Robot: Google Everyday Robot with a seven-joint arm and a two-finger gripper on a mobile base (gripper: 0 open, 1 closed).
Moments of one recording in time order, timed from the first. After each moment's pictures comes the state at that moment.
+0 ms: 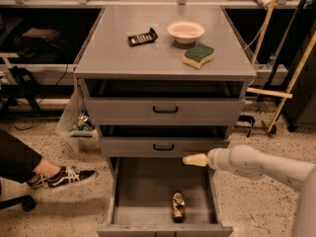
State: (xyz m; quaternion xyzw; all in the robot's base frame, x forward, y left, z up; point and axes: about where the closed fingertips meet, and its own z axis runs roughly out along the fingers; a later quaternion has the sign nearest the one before) arm 0.645 -0.218 0.430 -0.11 0.92 0.16 0.33
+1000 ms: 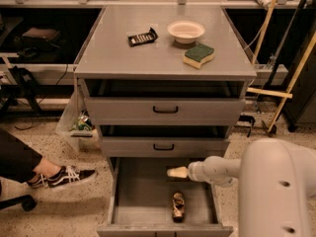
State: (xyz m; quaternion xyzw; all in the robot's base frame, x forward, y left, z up) arm 0.647 -0.152 0.304 -0.08 0.95 0.17 0.27
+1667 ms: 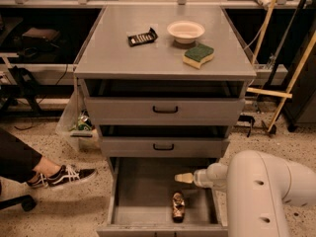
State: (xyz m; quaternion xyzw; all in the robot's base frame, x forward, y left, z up) arm 0.655 -0.190 0.209 -0.02 0.96 0.16 0.23
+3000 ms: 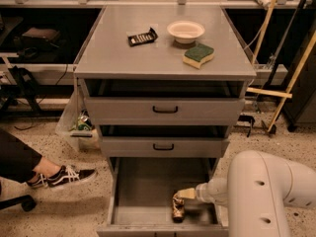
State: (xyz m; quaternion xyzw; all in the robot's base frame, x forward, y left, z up) arm 0.592 -0.200 0.178 -0.05 0.97 0.13 0.21
